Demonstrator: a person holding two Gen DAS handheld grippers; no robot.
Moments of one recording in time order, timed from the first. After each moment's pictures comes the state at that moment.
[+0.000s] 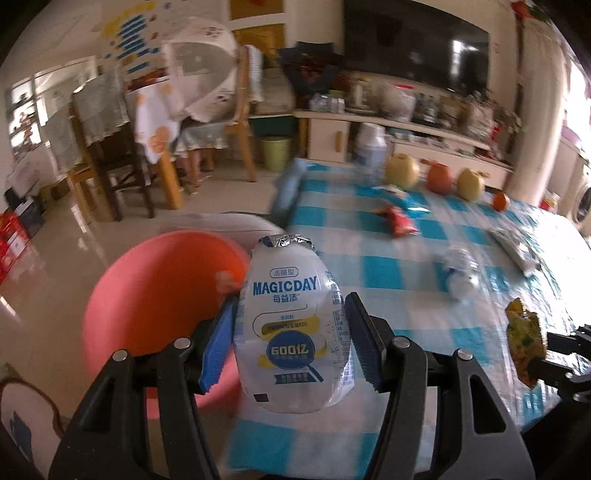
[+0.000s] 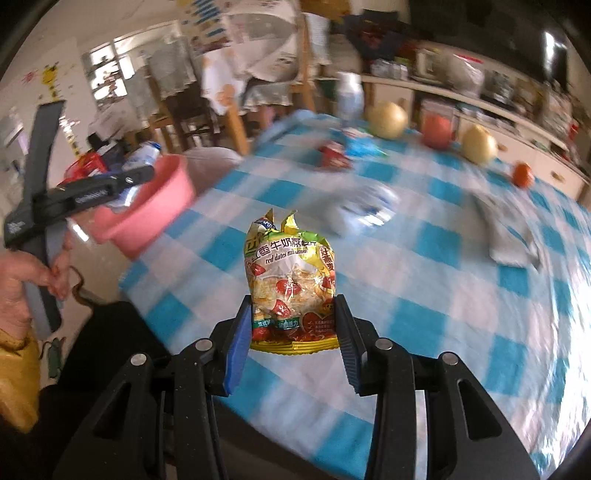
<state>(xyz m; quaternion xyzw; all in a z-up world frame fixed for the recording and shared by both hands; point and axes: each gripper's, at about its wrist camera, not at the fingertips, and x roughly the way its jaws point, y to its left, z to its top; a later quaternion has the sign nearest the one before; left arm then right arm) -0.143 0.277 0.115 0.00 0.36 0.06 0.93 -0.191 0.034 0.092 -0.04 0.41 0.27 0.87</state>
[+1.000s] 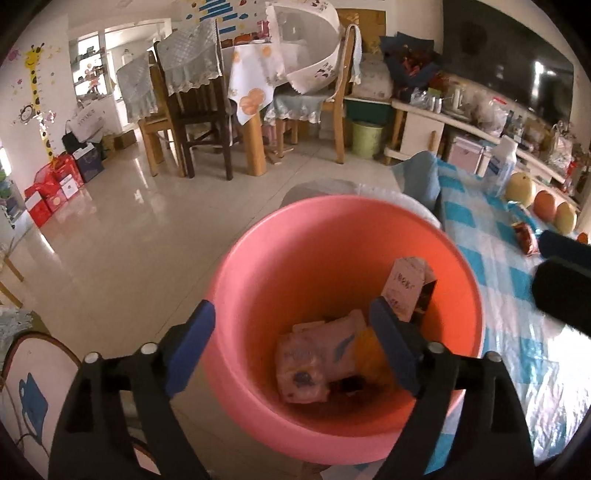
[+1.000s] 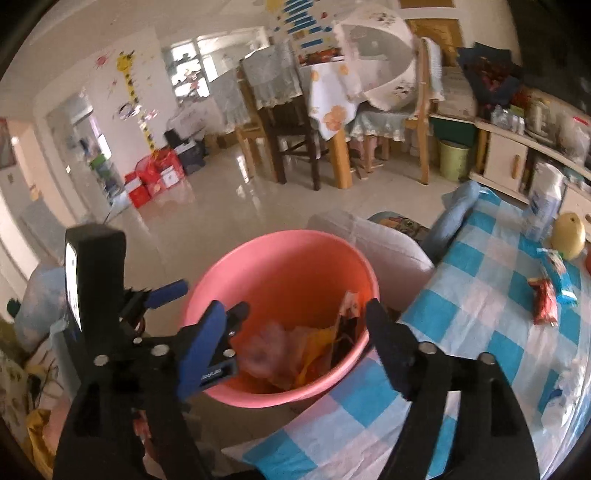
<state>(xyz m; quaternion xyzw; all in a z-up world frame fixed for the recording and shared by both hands) -0.143 0.426 0.081 -0.05 0.38 0.20 0.90 -0.117 0.273 0.122 -0.03 0.36 0.39 0.85</state>
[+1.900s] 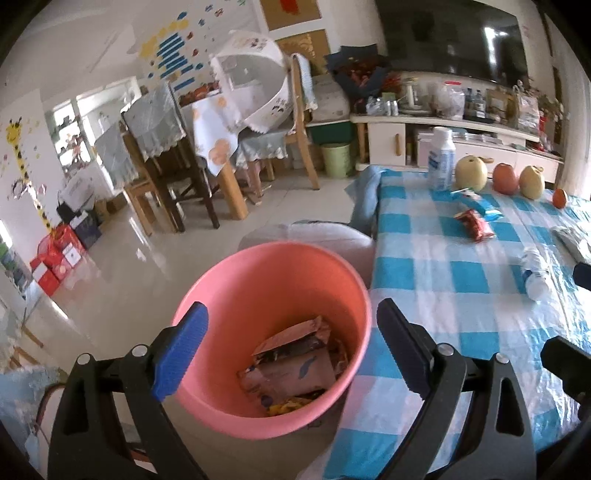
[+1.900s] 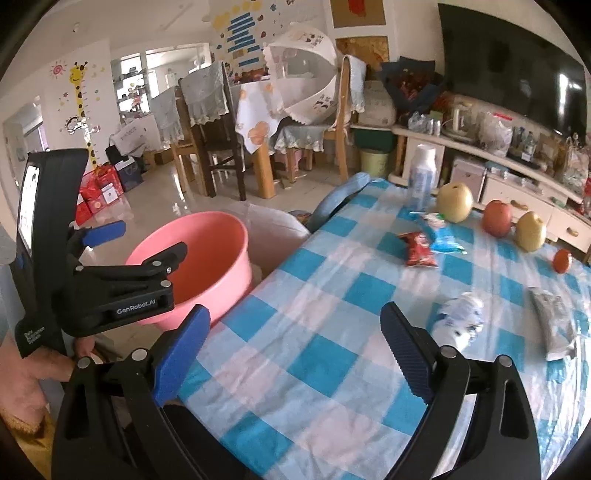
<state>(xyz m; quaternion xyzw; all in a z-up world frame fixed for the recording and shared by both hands) -0.142 0.310 0.130 0.07 0.34 0.17 0.92 -0.170 0.137 0.125 -0.05 0.32 0.27 0.90</state>
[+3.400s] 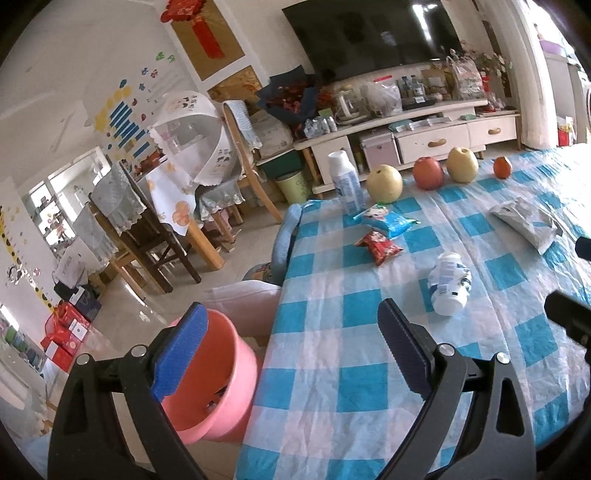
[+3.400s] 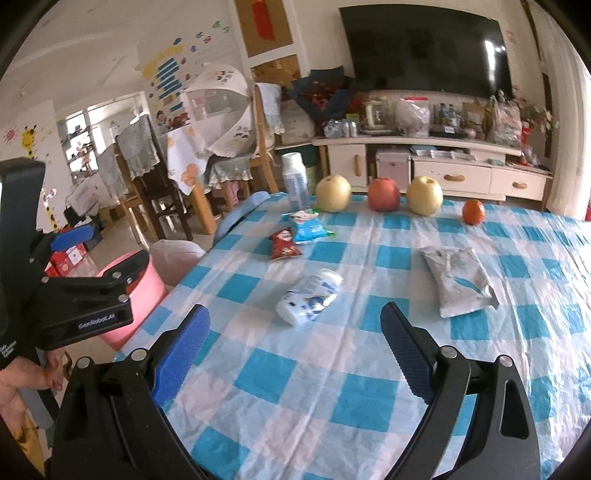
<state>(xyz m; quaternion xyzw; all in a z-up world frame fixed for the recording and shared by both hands) -0.132 0.142 0.154 0.19 0.31 0.11 0.93 -0.168 -0.044 0.118 0.05 0.31 0.17 0.93</state>
